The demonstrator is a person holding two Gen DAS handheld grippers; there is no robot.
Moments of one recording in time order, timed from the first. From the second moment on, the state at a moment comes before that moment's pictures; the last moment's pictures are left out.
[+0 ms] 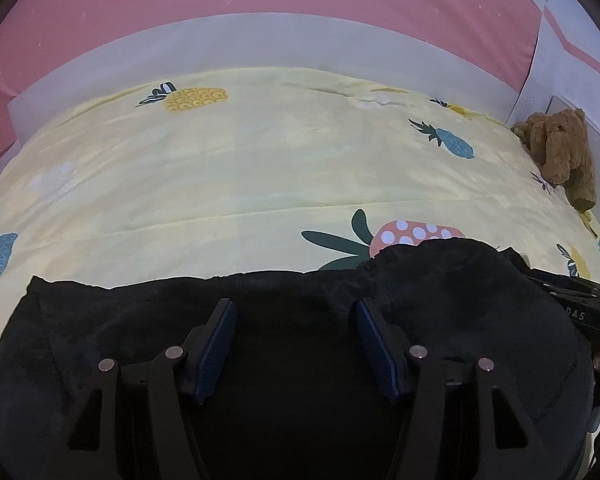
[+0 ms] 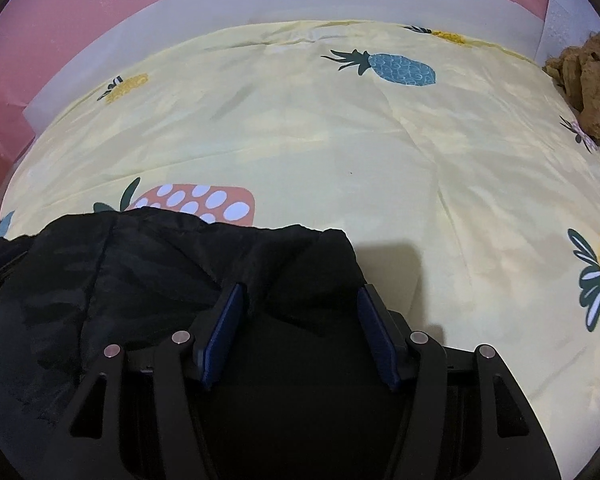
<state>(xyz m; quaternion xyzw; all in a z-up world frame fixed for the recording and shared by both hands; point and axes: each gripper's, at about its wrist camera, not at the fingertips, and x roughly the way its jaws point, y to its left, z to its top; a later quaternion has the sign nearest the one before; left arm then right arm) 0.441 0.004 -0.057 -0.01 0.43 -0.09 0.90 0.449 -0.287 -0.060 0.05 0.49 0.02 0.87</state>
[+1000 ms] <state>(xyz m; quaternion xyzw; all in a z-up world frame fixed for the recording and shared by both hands) 0.375 0.135 -0.042 -0.04 0.38 -0.02 0.92 0.385 -0.302 -0.022 0.07 0.43 0.01 0.90</state>
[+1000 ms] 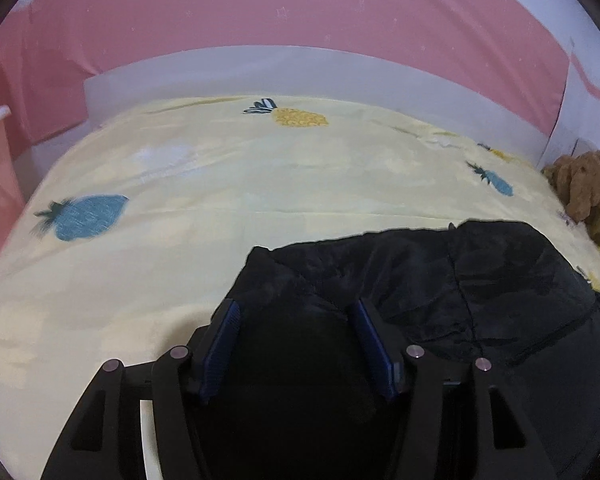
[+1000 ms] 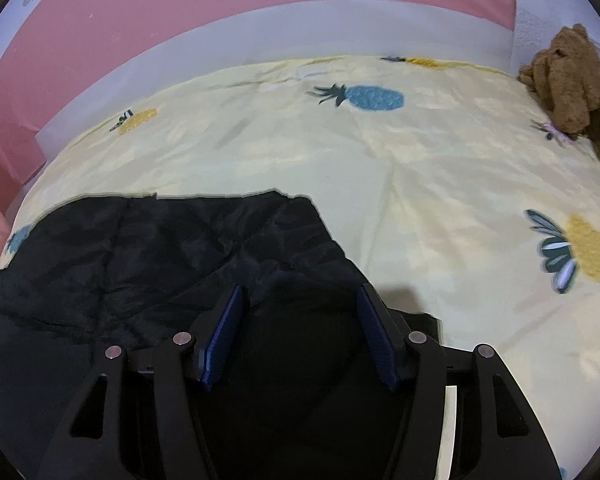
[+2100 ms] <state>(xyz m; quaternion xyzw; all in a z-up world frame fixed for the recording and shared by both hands) 0.321 0.074 0.002 0.01 0.38 -0.10 0.92 0.345 -0.266 0.023 0.01 0.47 0.09 0.88</state>
